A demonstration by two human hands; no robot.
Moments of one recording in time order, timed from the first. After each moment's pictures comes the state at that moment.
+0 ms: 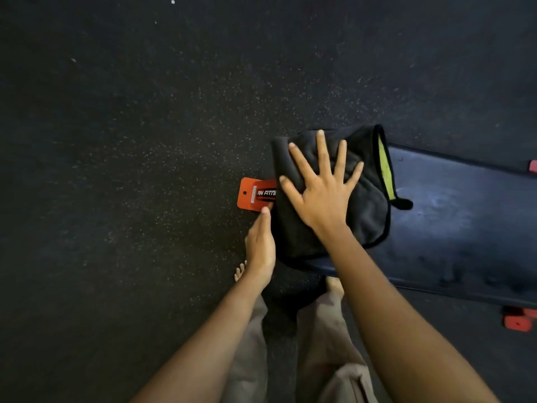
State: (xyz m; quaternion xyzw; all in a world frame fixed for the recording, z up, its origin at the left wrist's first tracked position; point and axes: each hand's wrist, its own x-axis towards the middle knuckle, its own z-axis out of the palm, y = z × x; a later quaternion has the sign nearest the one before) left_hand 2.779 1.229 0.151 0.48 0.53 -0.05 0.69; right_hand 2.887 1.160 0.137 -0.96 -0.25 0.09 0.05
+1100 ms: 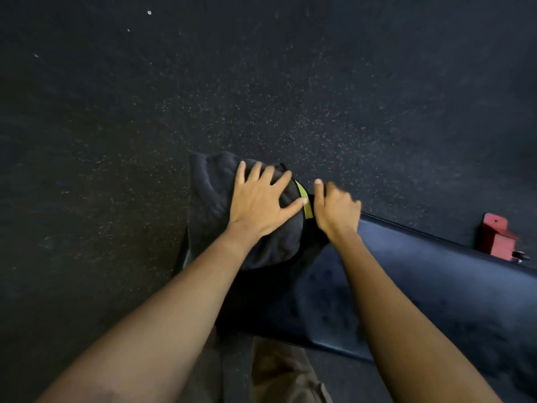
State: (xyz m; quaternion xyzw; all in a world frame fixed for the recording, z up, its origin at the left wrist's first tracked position) left_hand 2.975 1.182 0.148 0.97 0.15 -0.12 0.13; right_hand 3.057 1.050 0.145 -0.97 -0.12 0.22 0.03
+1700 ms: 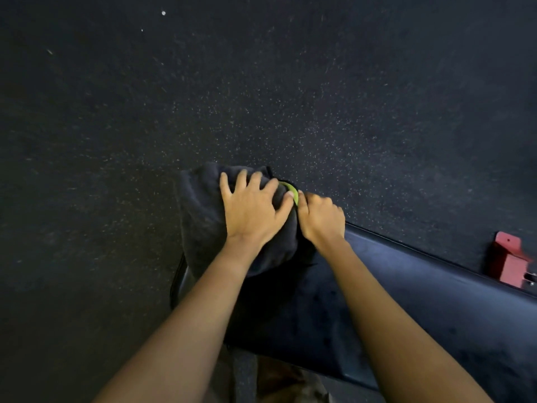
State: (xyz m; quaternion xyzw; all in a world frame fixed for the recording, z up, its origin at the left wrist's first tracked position) left_hand 2.978 1.188 0.145 0.94 0.30 -0.06 0.16; right_hand 3.056 1.085 0.144 -0.93 -0.18 0.32 0.06
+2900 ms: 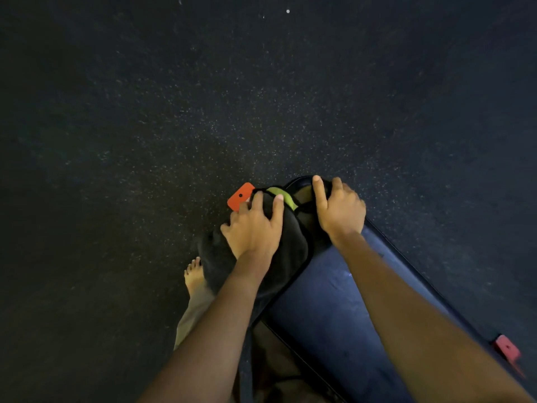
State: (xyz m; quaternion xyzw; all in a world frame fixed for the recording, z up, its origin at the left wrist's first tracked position) left_hand 2.865 1.203 0.152 0.70 0.64 -0.12 0.29; right_hand 3.006 1.161 0.133 -0.91 -0.37 0.19 0.02
